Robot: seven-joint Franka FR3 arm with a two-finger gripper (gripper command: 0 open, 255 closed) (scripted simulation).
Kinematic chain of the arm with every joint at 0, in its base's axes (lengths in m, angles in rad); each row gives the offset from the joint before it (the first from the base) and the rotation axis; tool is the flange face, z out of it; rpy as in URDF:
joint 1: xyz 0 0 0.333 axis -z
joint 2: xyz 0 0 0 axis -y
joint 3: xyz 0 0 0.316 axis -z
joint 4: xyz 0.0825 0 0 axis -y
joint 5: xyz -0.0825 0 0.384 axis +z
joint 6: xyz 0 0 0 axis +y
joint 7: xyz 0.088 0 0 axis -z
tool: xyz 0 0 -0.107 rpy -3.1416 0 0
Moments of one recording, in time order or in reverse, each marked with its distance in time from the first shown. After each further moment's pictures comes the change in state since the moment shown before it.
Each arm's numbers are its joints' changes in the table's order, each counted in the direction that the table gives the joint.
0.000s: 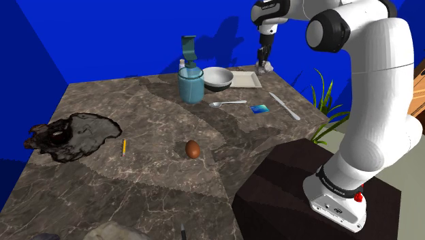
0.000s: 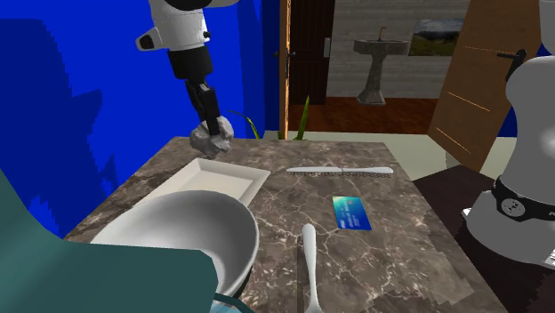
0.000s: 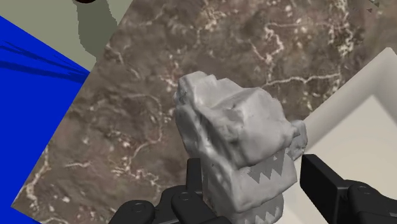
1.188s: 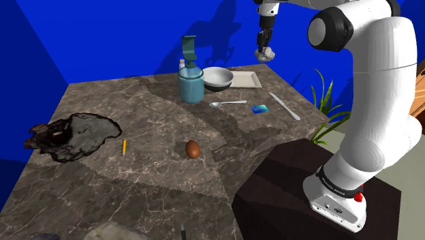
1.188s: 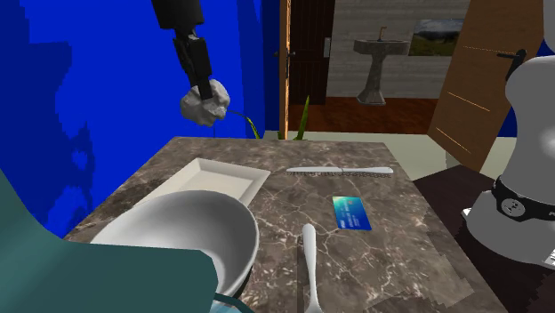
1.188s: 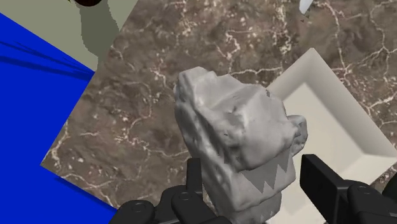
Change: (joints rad) arm -0.014 0.025 -0.001 0.182 -0.010 0.205 0.040
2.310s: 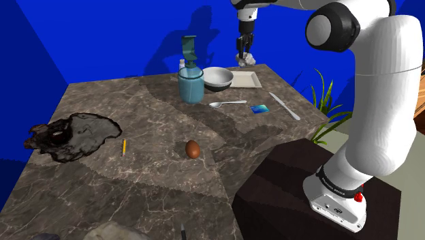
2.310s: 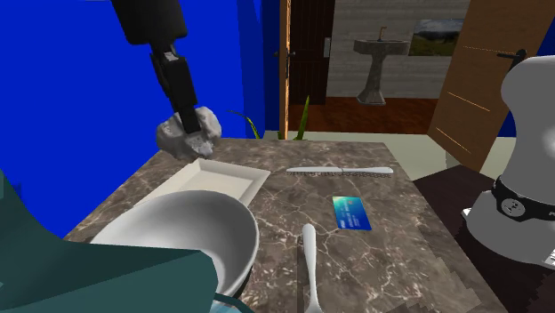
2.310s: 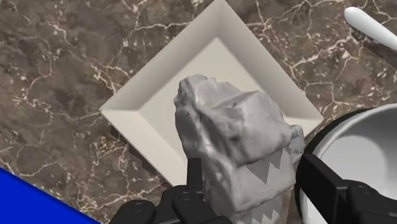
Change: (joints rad) arm -0.163 0.053 -0.042 -0.114 -0.014 -0.059 0.185
